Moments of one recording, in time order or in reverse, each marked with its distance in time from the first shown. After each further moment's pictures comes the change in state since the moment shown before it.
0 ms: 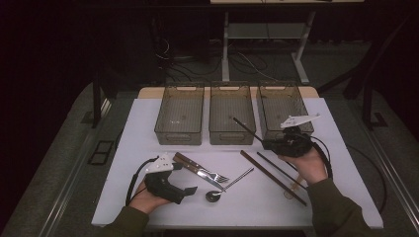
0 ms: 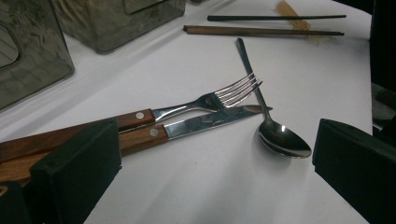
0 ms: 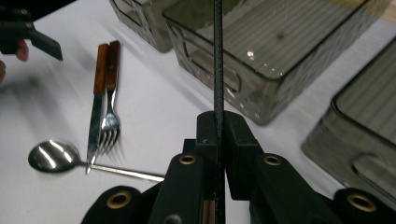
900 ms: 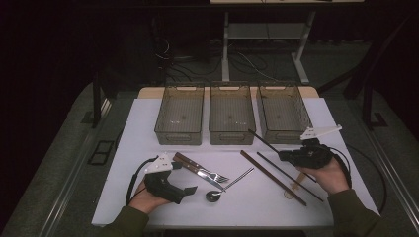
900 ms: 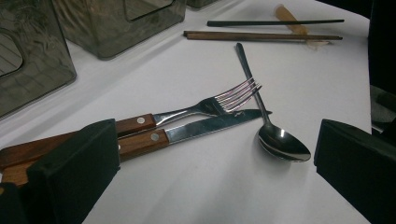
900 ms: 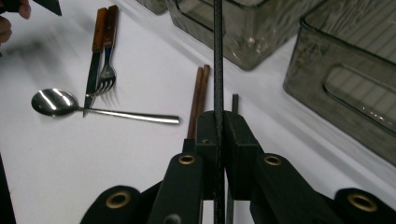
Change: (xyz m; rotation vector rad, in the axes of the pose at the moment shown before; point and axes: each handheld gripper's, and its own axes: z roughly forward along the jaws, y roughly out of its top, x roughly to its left) left arm 0.000 0.001 -0.002 -0.015 0.000 0.011; right arm -0.023 -0.046 -0.027 0.025 0.038 0.005
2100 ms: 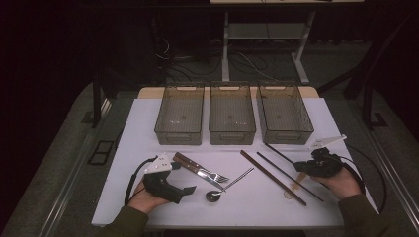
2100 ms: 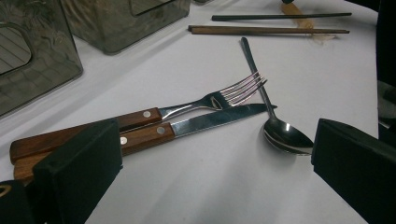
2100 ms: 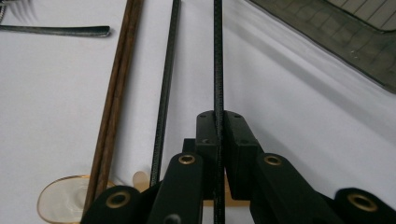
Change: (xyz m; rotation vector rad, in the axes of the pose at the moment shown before) left arm 0.001 -0.001 -0.002 0.013 0.019 0.003; right arm -0.028 -0.044 -0.005 0.174 -0.126 0.022
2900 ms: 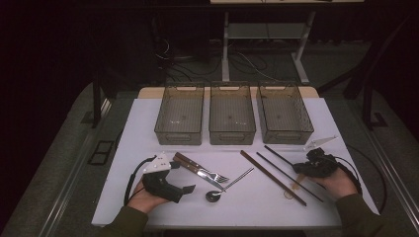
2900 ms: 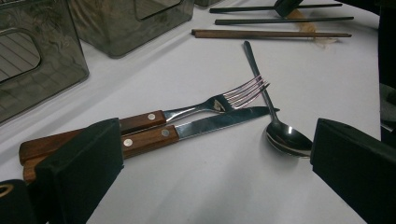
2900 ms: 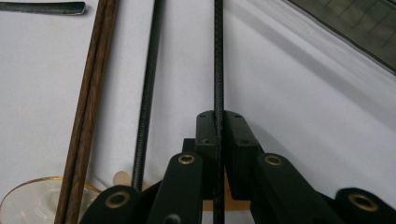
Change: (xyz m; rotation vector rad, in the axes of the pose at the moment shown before) left arm 0.001 0.001 -0.002 -0.006 0.009 0.005; right arm -0.002 0.000 0.015 0.064 -0.039 -0.016
